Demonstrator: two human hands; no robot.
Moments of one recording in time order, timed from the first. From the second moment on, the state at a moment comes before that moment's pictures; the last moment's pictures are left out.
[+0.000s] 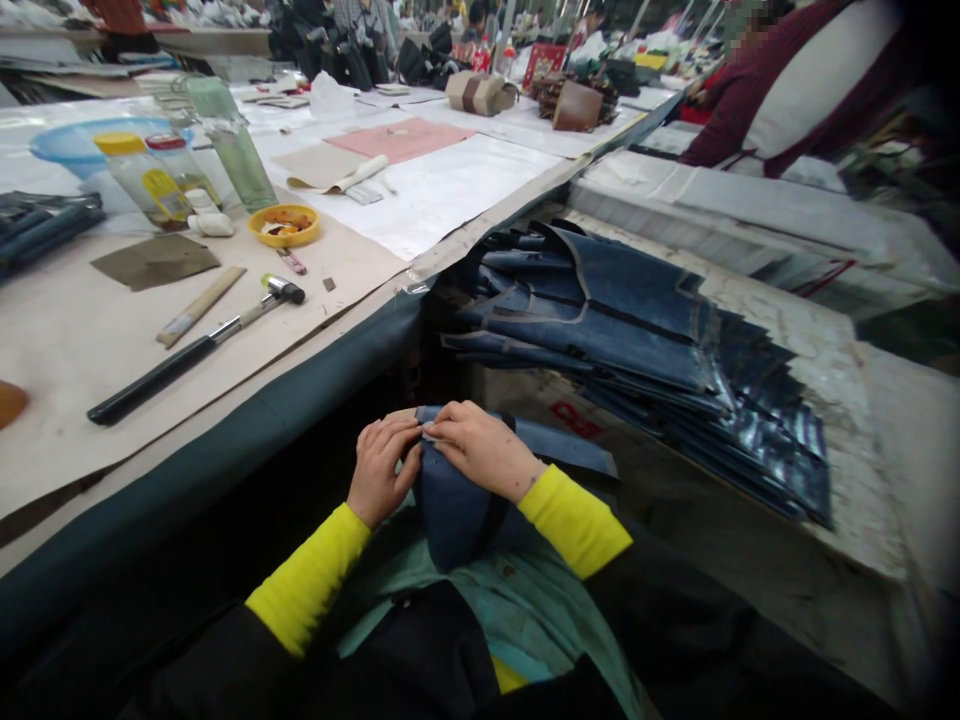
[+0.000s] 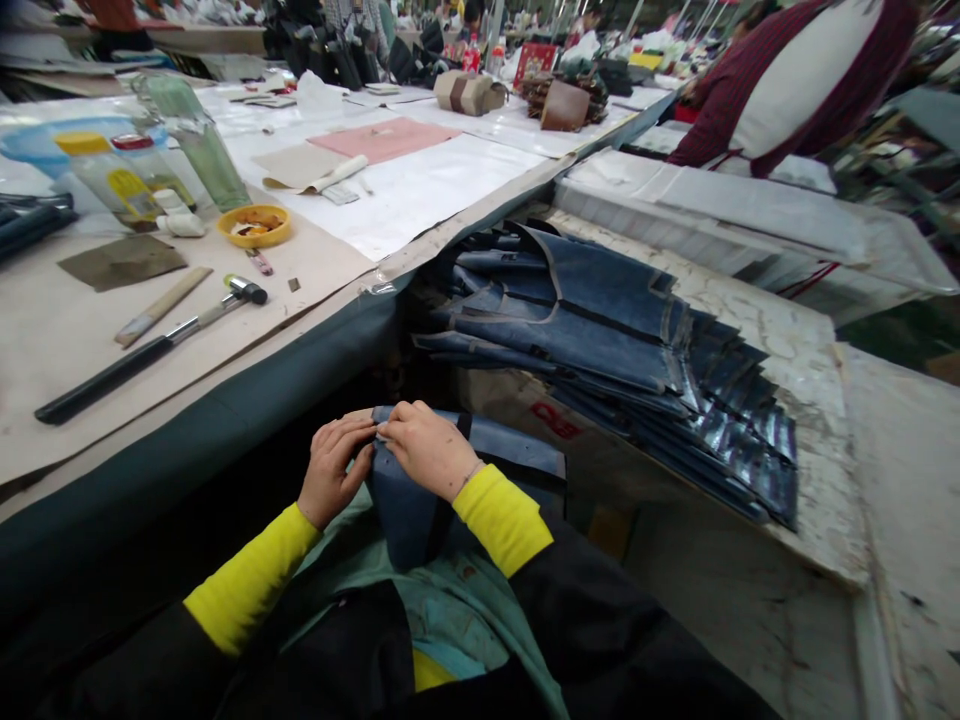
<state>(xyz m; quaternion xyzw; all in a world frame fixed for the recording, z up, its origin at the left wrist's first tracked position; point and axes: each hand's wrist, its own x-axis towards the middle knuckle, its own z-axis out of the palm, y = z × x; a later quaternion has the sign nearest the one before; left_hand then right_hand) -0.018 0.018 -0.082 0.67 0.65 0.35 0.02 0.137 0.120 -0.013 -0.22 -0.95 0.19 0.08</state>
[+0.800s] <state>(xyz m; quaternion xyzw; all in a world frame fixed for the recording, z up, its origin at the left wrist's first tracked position) -0.009 0.016 -0.061 0.72 0.64 0.26 -0.01 0.241 0.107 0.012 -0.26 -0.96 0.10 0.02</state>
